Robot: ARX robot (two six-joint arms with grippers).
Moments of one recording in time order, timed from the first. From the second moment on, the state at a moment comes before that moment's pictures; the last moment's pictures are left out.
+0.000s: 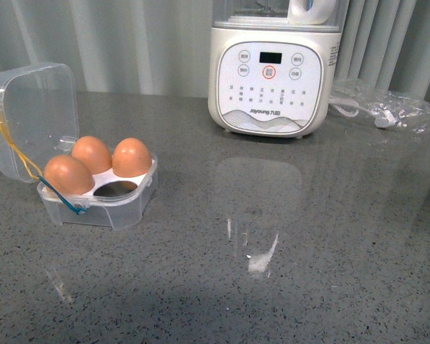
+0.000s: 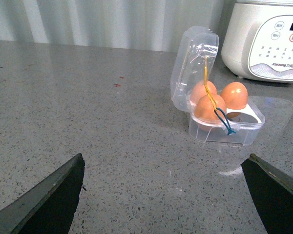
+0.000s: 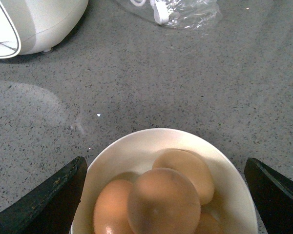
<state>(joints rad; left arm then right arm) 0.00 0.00 0.03 0.00 0.00 0.00 -0.16 1.31 0.67 0.21 -0.16 -0.03</state>
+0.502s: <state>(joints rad) 0.00 0.00 0.03 0.00 0.00 0.00 -0.17 1.35 0.66 0.23 -0.20 -0.03</state>
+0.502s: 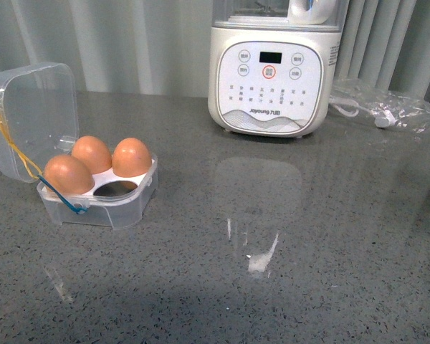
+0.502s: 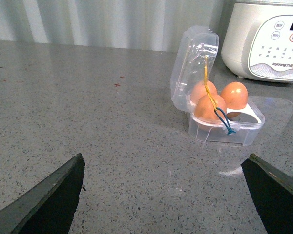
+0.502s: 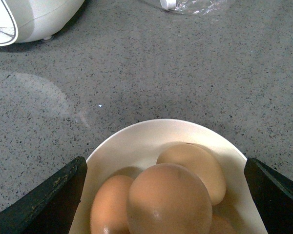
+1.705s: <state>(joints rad) 0.00 0.00 0.03 0.00 0.00 0.00 0.23 1.34 0.95 0.10 -0.31 -0.05</state>
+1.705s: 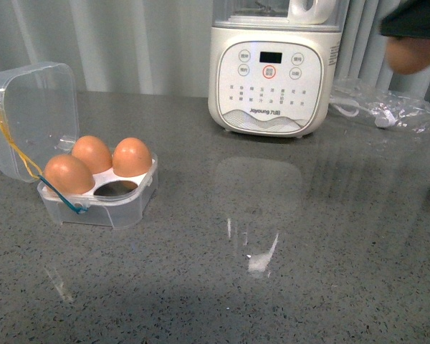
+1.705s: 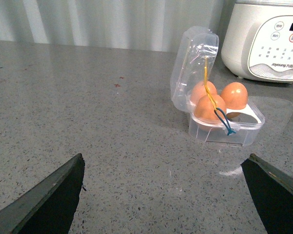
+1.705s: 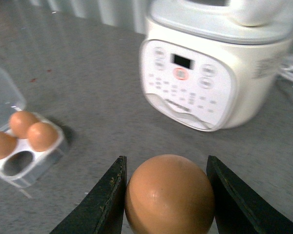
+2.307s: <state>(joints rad) 0.00 0.00 0.03 0.00 0.00 0.00 0.53 1.63 1.17 -0.02 -0.45 -0.11</state>
